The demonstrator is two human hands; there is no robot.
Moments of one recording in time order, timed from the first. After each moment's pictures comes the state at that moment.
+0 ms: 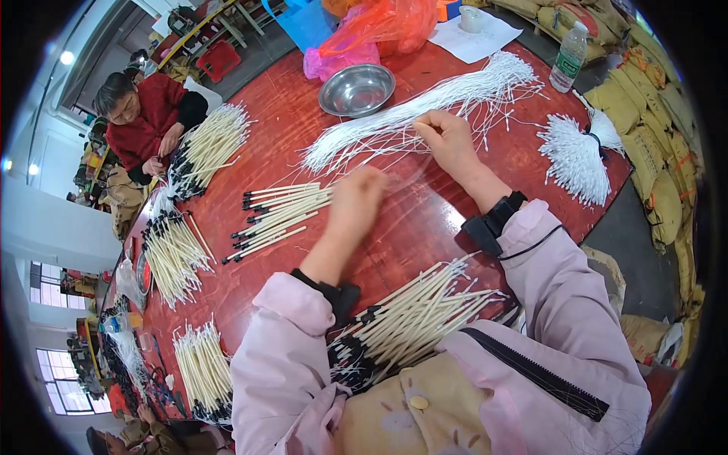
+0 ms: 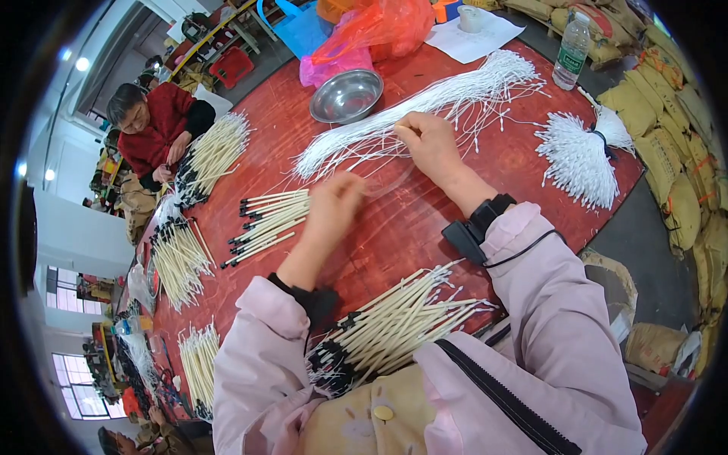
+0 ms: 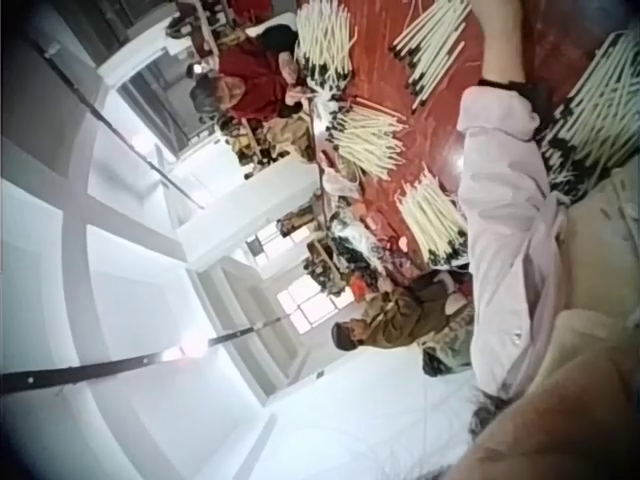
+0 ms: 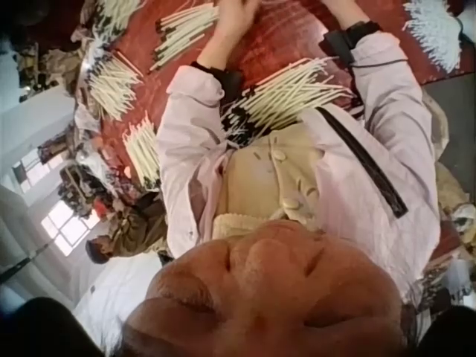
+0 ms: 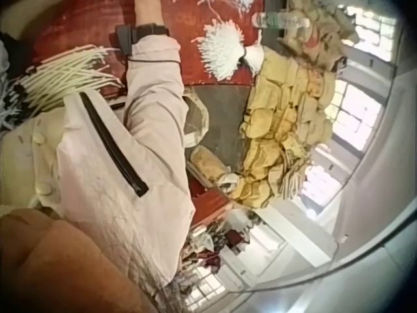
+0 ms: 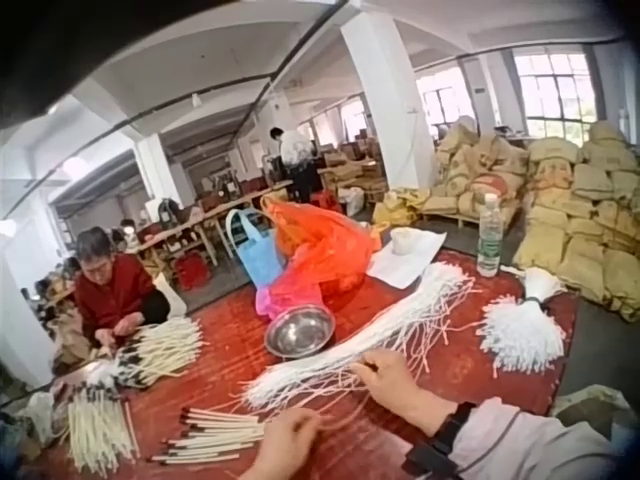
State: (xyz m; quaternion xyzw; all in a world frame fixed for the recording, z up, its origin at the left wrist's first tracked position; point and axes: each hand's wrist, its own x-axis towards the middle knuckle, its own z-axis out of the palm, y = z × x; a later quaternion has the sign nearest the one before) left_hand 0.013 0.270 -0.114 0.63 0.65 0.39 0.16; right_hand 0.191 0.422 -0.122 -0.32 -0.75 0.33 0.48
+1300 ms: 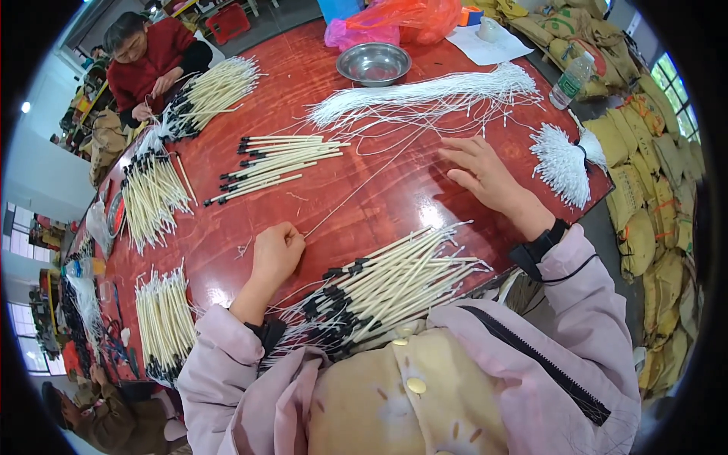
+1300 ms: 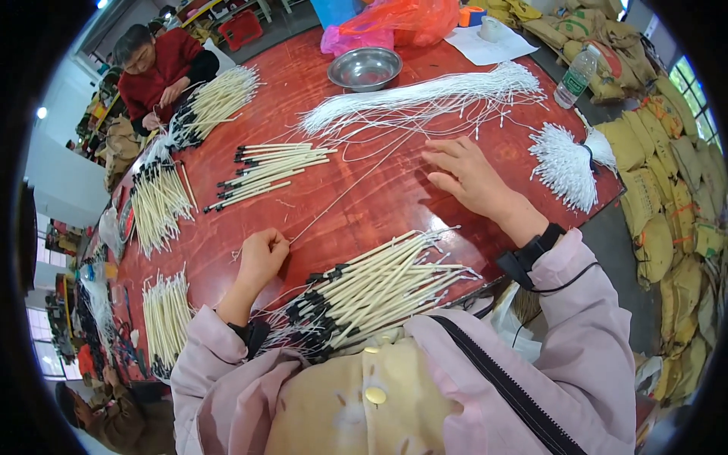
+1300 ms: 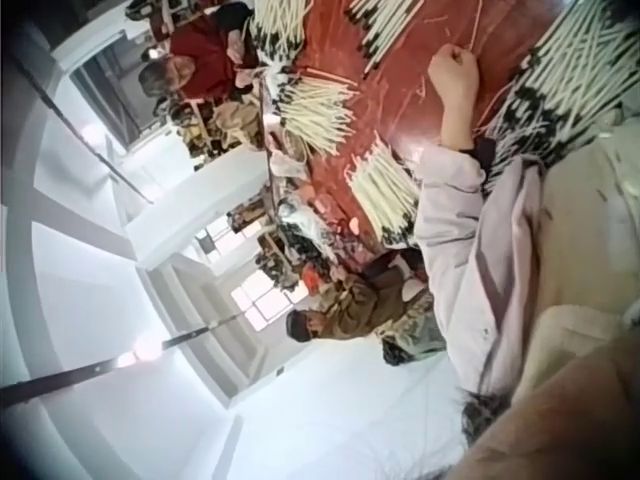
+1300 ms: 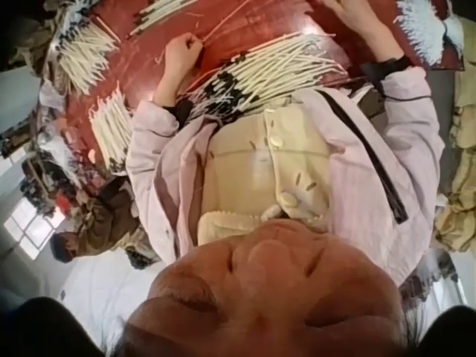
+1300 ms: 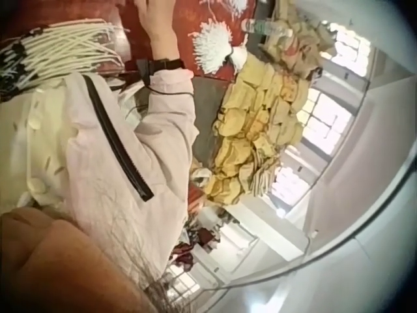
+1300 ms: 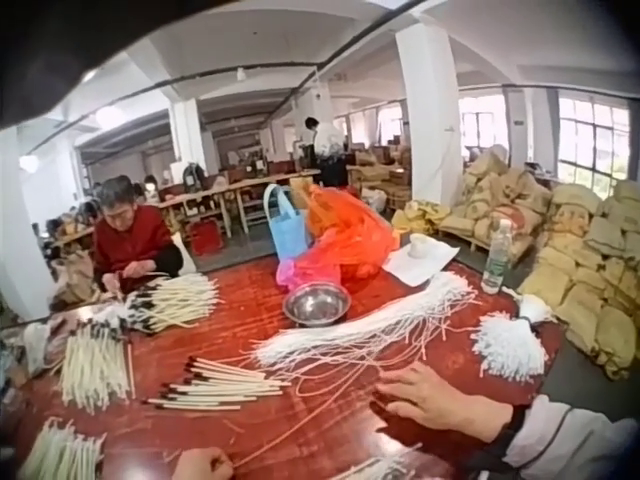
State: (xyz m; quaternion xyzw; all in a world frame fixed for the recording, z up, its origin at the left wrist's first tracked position) left_hand -0.036 0.073 -0.110 0.49 0.81 0.26 0.17; right_hand 0.291 0.354 -0.090 -0.15 -0.95 0.15 0.24
